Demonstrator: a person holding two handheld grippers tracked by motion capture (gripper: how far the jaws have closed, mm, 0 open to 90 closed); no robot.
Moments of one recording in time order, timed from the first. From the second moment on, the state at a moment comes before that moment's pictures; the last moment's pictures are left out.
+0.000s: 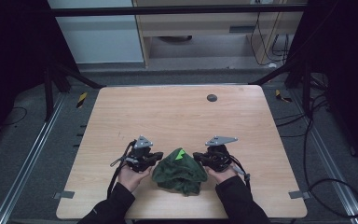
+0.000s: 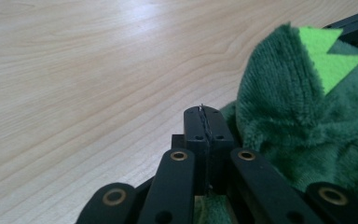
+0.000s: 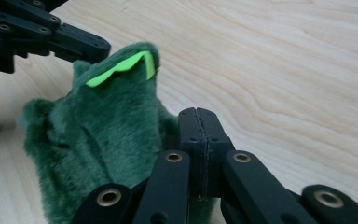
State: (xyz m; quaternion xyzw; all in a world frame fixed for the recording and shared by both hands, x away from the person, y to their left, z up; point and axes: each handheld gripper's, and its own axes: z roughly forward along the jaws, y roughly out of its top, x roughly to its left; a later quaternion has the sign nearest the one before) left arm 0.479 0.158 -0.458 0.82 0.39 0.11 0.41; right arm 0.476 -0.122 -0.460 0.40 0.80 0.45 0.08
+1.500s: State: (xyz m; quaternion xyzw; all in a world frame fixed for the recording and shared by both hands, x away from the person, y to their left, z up) left arm 0.419 0.161 -0.457 0.85 0.33 0.06 0.41; right arm 0.427 -0.122 -0.458 0.35 0.82 0.46 0.05
